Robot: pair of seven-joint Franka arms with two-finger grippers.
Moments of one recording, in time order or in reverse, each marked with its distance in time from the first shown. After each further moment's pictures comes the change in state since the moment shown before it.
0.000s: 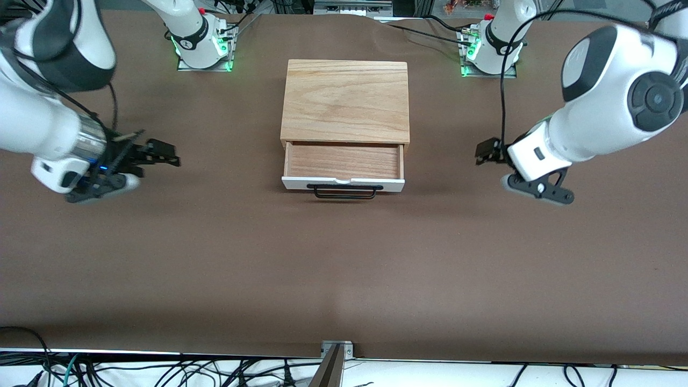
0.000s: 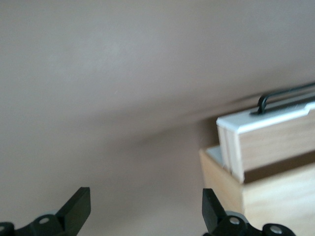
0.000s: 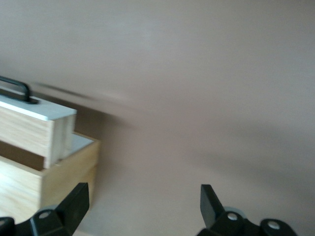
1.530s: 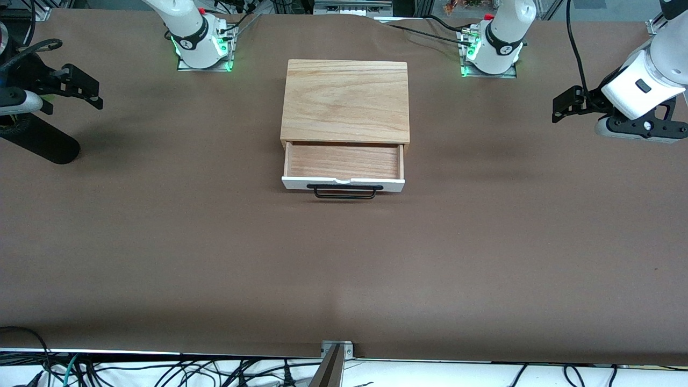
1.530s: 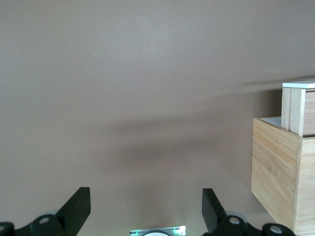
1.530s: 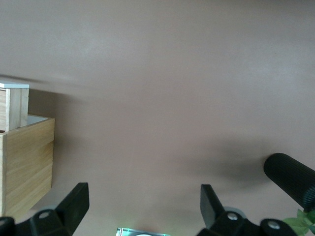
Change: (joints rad) left arm 0.058 -0.324 0.103 -0.152 0.164 -0.205 0.000; right arm -0.069 -0.327 -0.042 -0.040 -0.263 -0.209 0.053
